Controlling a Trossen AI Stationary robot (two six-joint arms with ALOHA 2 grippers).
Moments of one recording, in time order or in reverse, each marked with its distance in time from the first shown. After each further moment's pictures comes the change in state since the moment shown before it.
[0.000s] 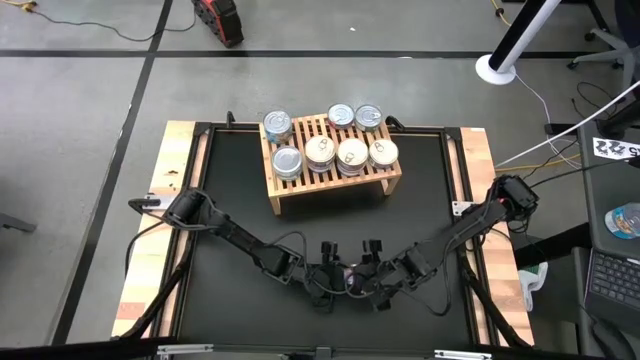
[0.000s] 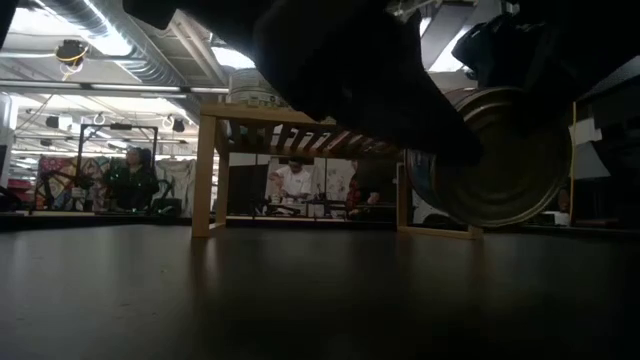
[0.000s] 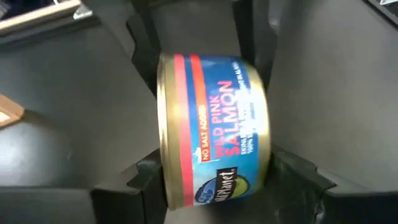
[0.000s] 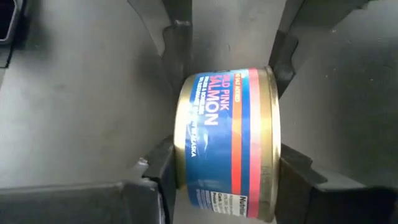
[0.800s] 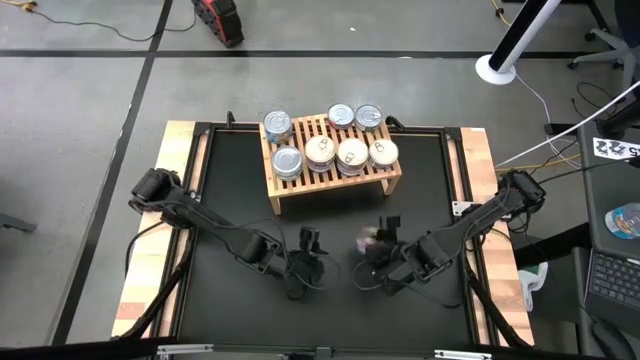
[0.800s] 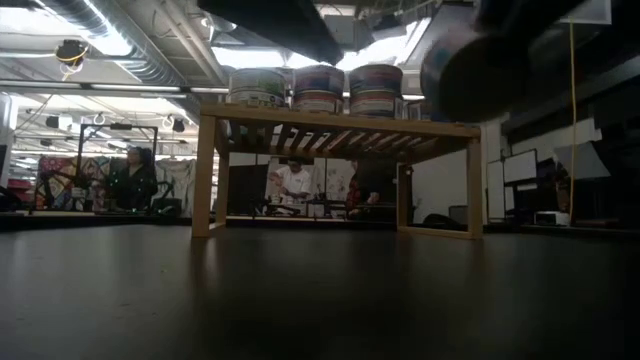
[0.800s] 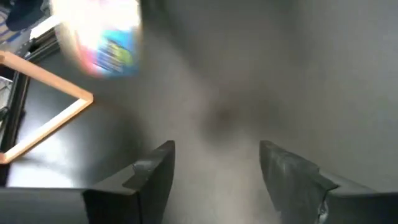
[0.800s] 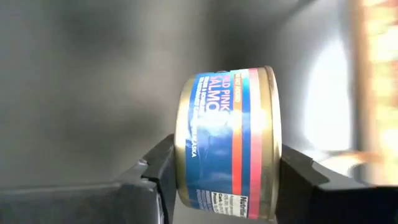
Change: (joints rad) left arm -0.019 -0.306 0.001 -0.516 -0.031 0.104; right arm -0.002 -0.078 0.216 -0.530 0.252 -0.022
